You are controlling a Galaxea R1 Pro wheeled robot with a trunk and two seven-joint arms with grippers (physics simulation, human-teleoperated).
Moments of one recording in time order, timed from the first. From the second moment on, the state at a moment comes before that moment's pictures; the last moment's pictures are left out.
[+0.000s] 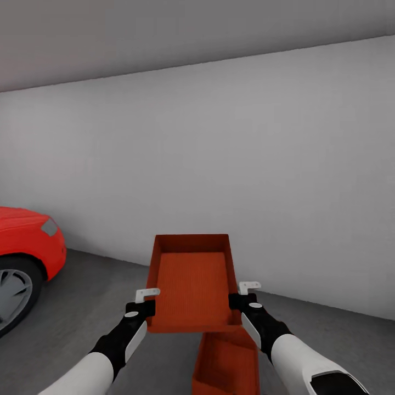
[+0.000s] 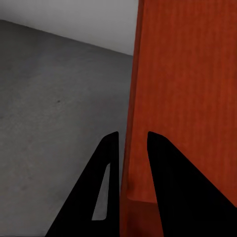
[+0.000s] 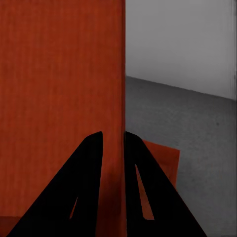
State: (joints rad) left arm -0.63 -0.07 -0.15 -0.47 0.17 0.11 0.27; right arm -0.74 0.11 0.10 -0.31 -0.06 0.06 -0.12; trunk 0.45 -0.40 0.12
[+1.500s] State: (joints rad) left arm -0.63 -0.07 -0.15 -0.47 0.18 0.11 0.27; right arm -0.74 0.11 0.10 -0.31 -0.06 0.06 -0.12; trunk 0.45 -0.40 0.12
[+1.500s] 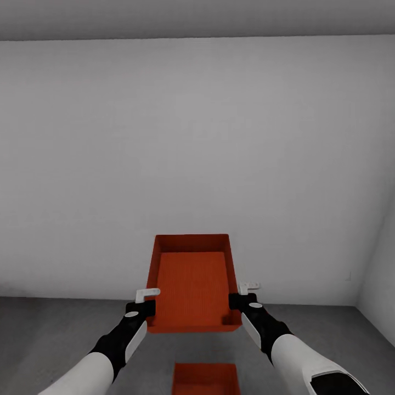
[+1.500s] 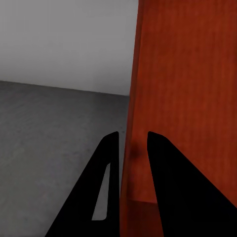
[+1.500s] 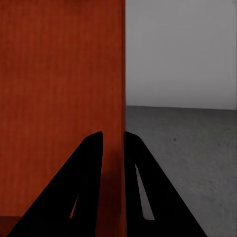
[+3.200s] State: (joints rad) left arm -0.62 -0.07 -0.15 -0.49 0.17 0.12 0.27; right arm -0.74 0.12 0.11 -0.31 -0.06 0.05 -0.12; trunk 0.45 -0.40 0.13
